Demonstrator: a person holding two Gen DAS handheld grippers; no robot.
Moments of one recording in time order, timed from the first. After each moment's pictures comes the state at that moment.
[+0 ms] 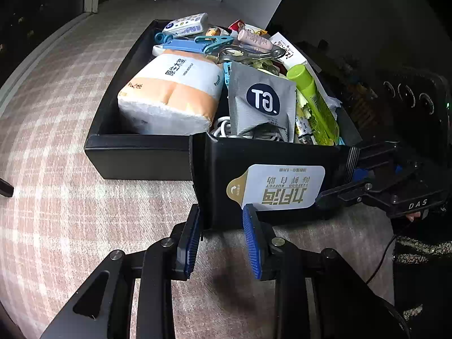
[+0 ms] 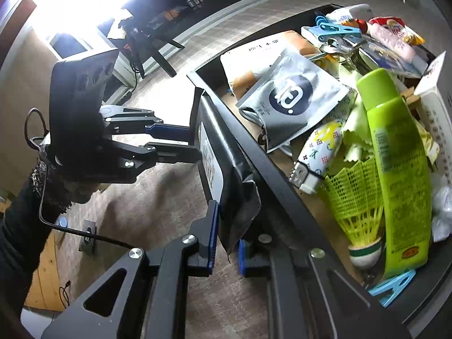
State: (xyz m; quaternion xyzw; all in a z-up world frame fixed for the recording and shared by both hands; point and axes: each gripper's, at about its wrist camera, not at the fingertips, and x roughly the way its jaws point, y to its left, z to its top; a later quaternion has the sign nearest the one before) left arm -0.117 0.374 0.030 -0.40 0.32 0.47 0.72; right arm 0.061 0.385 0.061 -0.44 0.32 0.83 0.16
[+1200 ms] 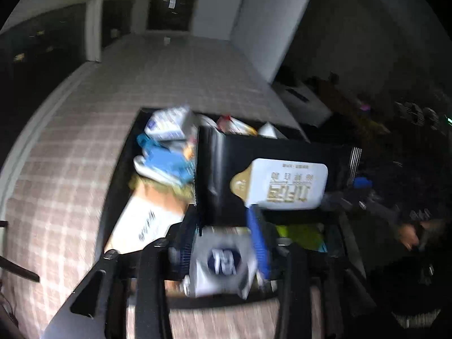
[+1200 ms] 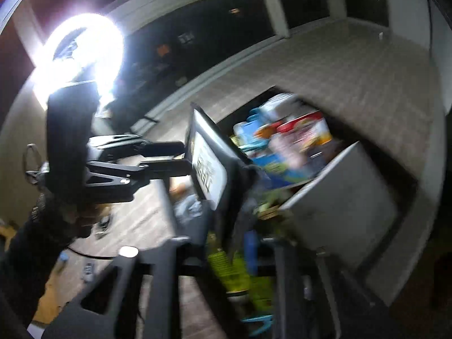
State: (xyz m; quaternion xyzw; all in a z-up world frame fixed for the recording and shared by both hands) left arm -0.071 0.487 0.128 -0.36 0.25 0.56 0.71; right arm 0.148 0.502 0.175 -0.35 0.28 0.86 0.24
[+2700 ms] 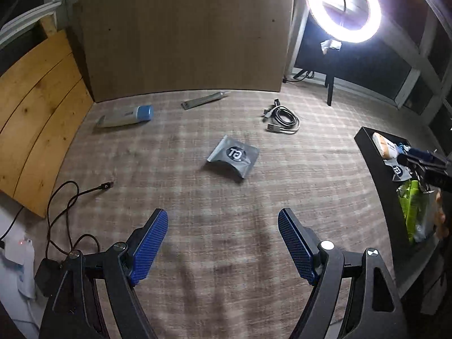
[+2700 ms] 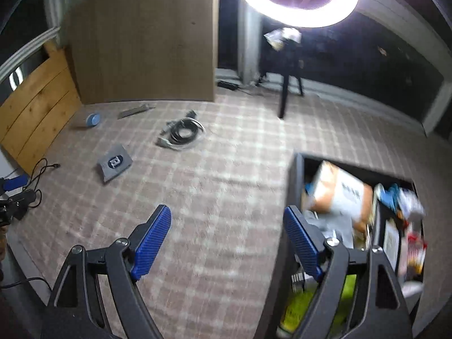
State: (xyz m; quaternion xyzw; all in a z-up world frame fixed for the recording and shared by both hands) left arm 0.029 0.045 0.114 -0.47 -0.01 0.88 0.07; right arm 0.017 0.328 0.171 -0.44 -0.04 0.89 -0.08
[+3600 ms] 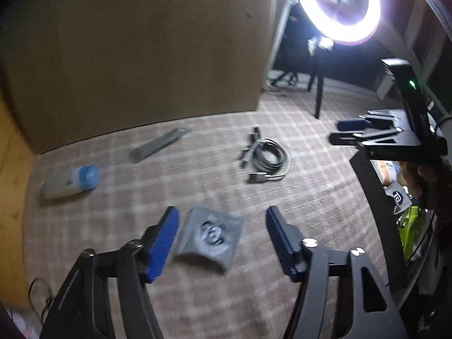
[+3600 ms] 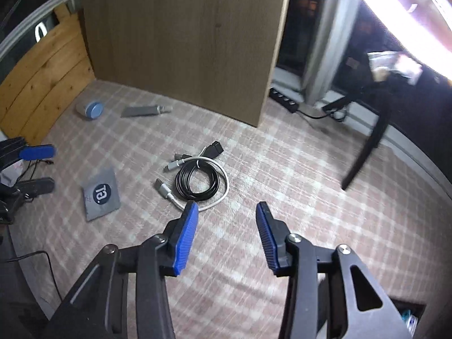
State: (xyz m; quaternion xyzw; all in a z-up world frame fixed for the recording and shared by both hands) left arm -0.131 0.097 0.101 -0.49 0.02 0.85 0.19; right arm -0.170 0.284 0.128 -0.51 -0.11 0.83 -0.21
